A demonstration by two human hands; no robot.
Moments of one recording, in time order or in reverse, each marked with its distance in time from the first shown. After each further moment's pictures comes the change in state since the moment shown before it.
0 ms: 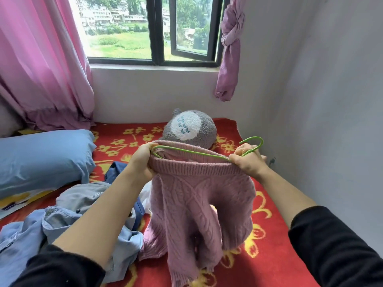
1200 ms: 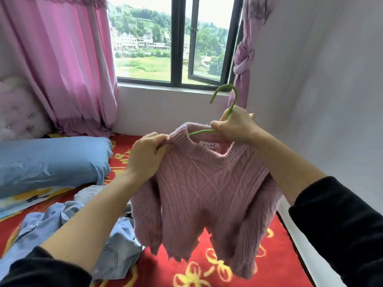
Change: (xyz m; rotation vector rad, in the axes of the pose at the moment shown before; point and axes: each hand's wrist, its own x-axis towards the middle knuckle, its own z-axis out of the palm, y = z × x) left_hand -0.107 0.025 -0.016 1.211 0.211 1.171; right_hand -0.071 -0.164 -0.085 -0.167 0.003 -0.484
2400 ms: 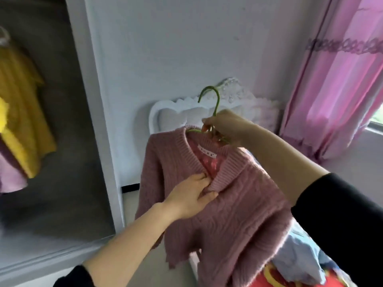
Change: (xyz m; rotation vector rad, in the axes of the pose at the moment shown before) left_hand -0.442 0.033 -0.368 0.497 0.047 -0.666; right_hand -0.341 -0.509 0.128 0.670 -1.028 -0.588
